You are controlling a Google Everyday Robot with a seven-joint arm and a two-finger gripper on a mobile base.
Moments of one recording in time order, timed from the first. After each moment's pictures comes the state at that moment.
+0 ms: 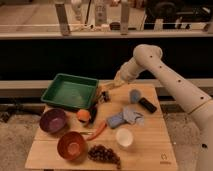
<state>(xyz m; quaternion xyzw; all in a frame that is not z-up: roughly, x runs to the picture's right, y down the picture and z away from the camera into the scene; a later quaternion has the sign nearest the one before) 0.080 -0.049 0.790 -0.18 -0.25 -0.07 0.95</state>
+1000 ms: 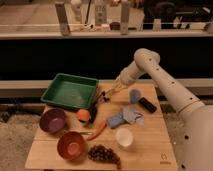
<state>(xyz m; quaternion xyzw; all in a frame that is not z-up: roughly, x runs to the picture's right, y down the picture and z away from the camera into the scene) 0.069 0.006 0.853 -0.25 -0.32 -0.19 0.89</state>
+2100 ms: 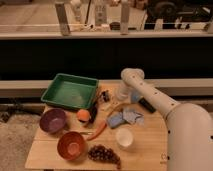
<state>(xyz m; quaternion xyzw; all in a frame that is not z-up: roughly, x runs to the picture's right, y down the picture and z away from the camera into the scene) 0.072 0.092 0.927 -0.29 -0.25 -0.21 0.90</state>
